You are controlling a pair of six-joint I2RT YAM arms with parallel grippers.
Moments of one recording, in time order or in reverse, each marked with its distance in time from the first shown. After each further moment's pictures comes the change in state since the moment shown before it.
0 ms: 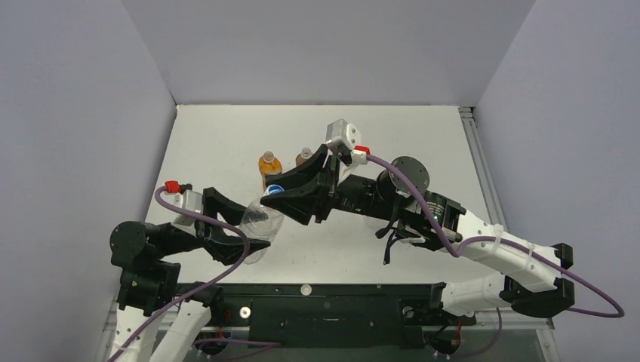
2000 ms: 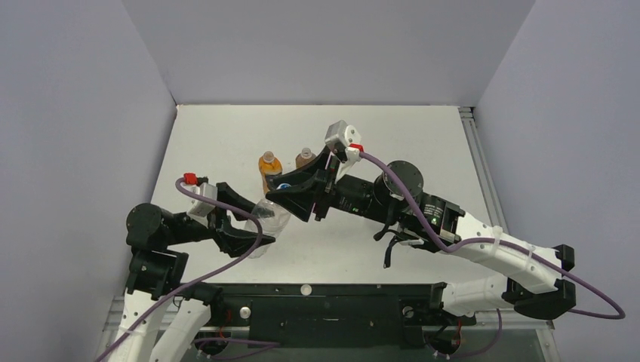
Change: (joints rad) left arm 0.000 0.063 -0.039 -0.020 0.035 0.121; right arm 0.002 -0.013 -0.041 -0.053 0.154 0.029
